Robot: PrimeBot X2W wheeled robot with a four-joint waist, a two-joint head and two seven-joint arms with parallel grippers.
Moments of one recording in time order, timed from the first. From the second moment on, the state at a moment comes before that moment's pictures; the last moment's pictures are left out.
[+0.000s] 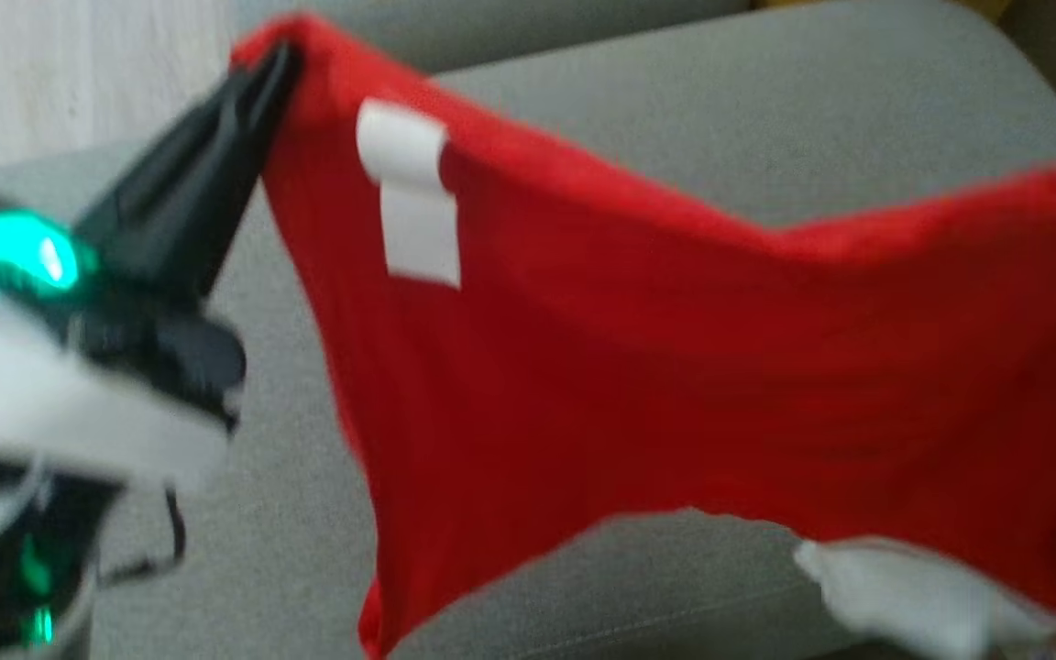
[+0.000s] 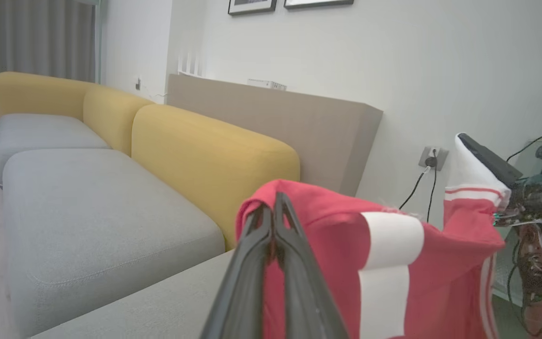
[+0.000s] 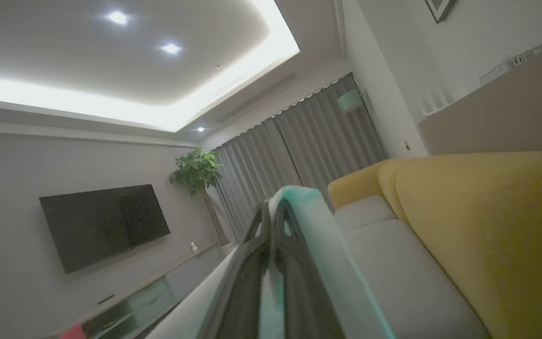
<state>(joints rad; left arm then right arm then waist) -0.39 0.29 -0.15 -0.72 -0.77 0.13 0.60 -0.55 -0.08 -0.42 -0.55 0.98 0.12 0.82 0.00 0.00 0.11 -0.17</state>
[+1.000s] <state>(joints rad) -1.37 0.15 -0.28 0.63 -0.36 0.09 -0.07 -1.37 -0.07 -0.05 0.50 0.54 0.12 -0.03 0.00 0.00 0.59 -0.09</state>
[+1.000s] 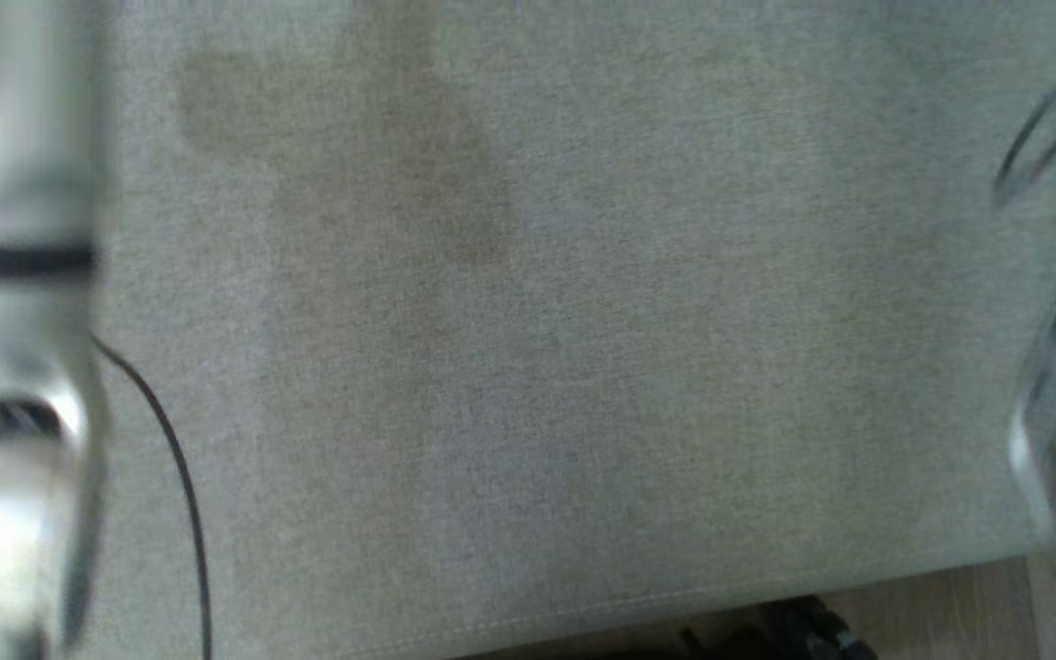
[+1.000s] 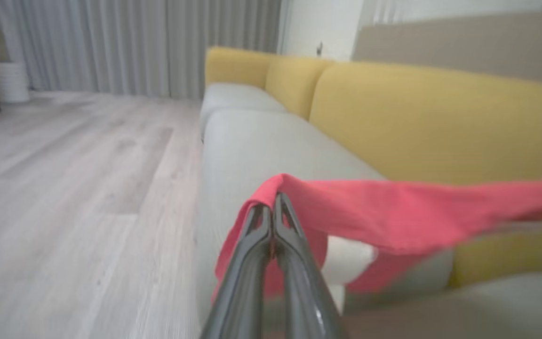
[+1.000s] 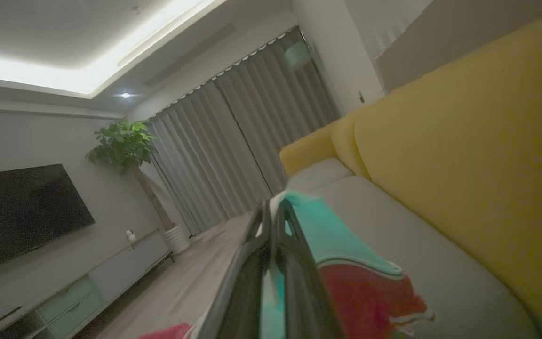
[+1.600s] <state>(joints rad) -0.42 0.19 -0.36 0.30 -0.51 0.08 -0.01 -0.27 -0.18 -0.02 0.15 0.81 0.12 0.09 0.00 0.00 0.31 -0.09</state>
